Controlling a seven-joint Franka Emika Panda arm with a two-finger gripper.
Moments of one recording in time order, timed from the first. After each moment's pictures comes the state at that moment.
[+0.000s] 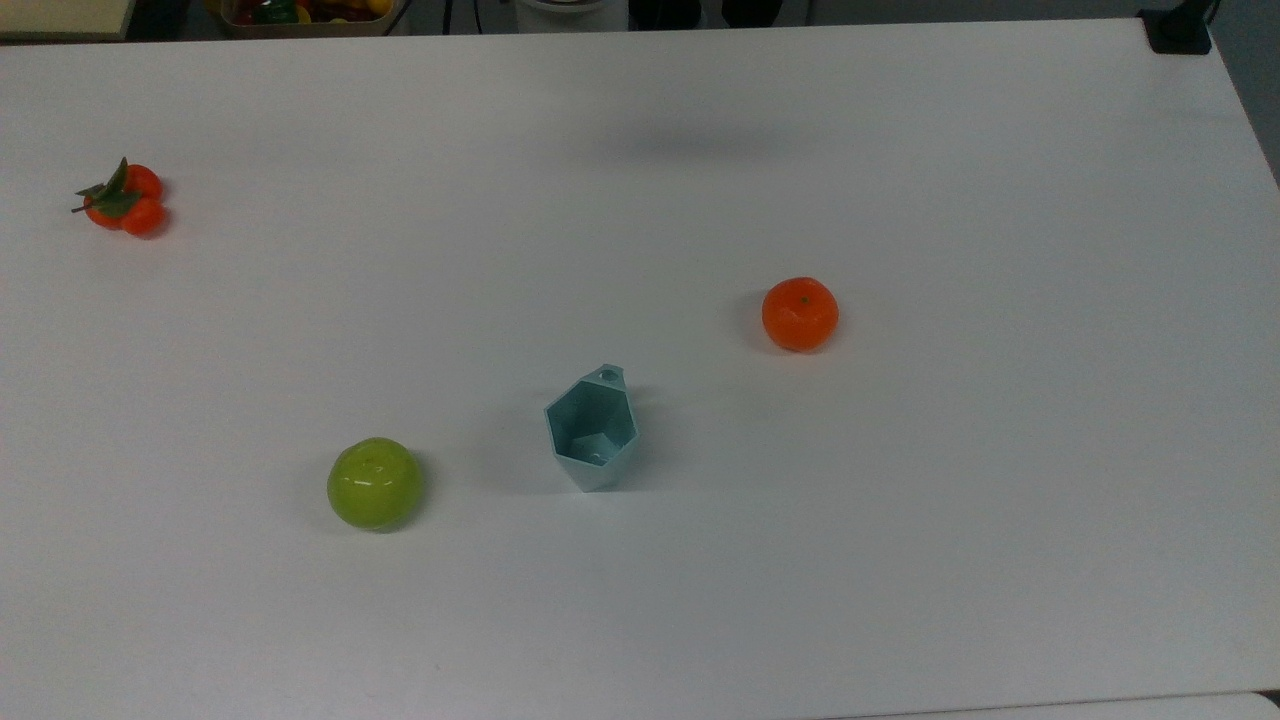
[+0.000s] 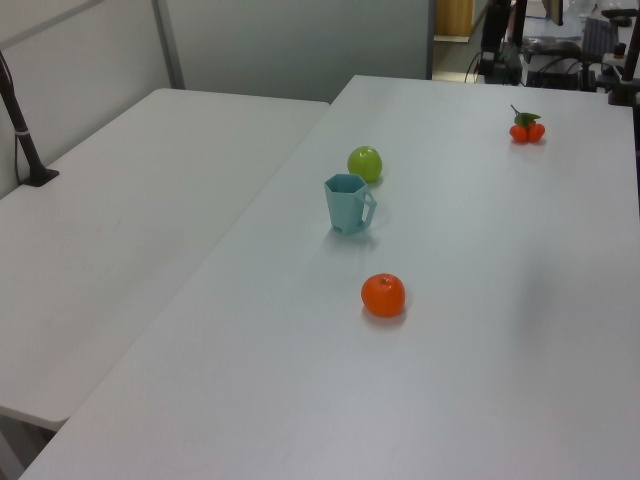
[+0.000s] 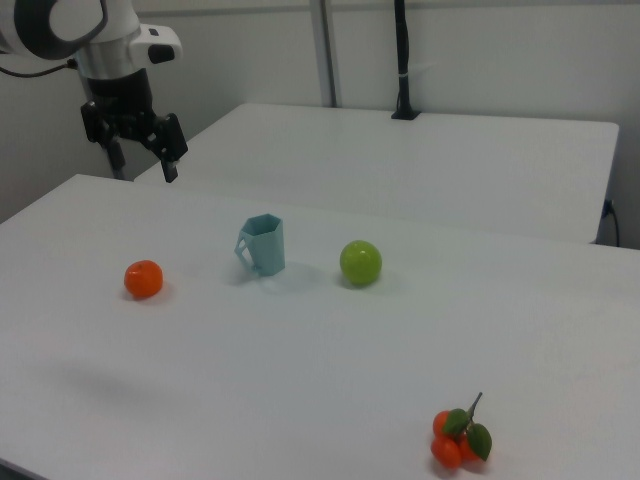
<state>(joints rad) 0.04 -0.07 0.03 -1.63 0.12 1.66 -0.08</state>
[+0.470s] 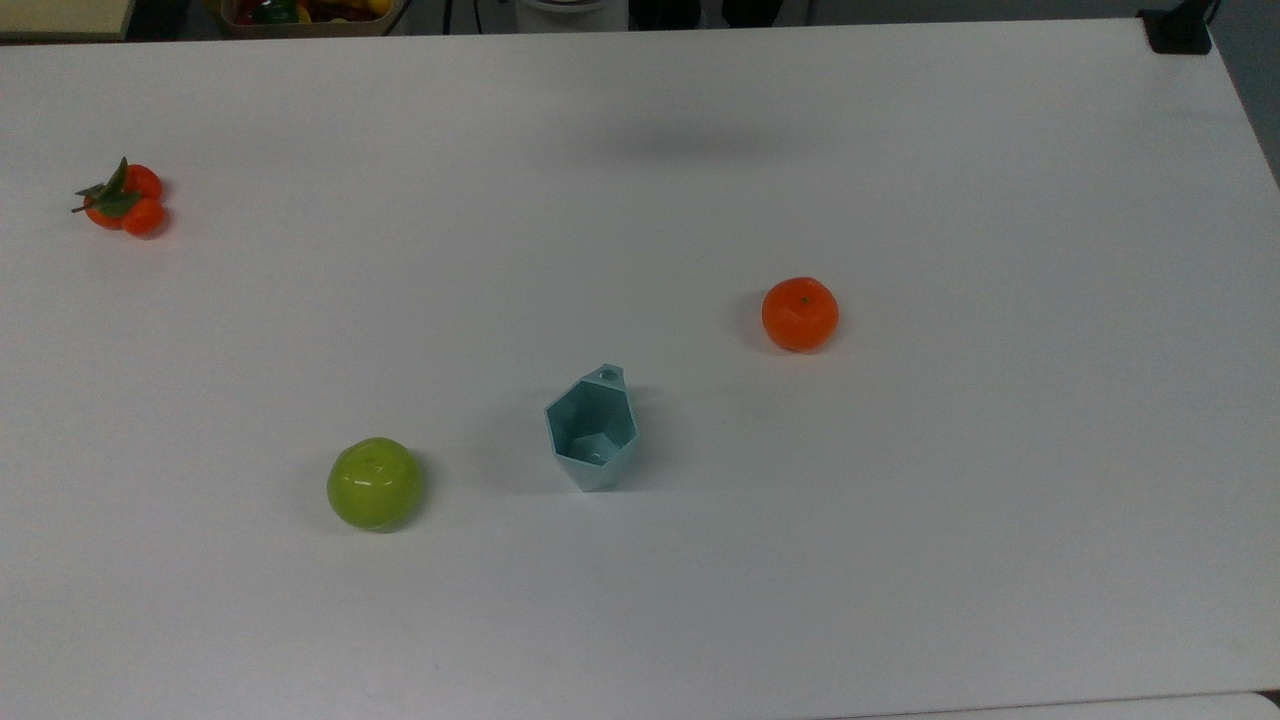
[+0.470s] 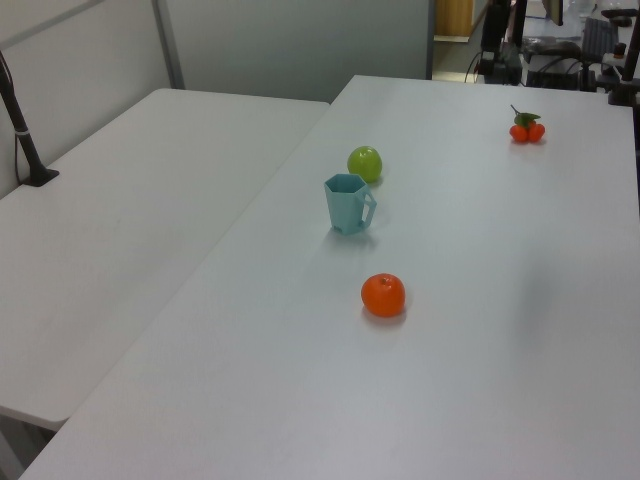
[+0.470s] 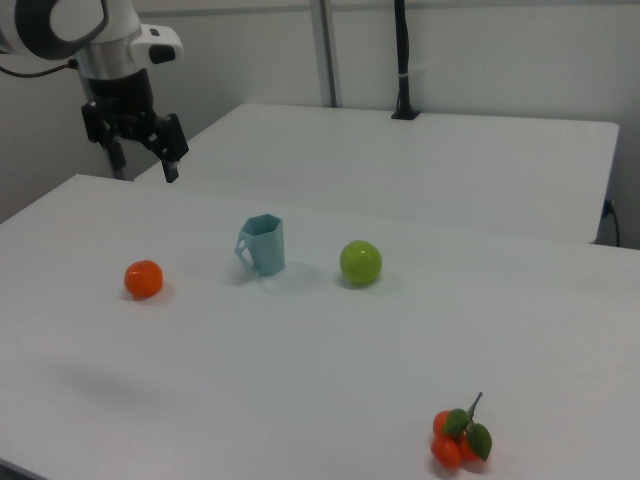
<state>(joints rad) 0.04 -0.06 0.03 -1.63 0.12 1.66 -0.07</state>
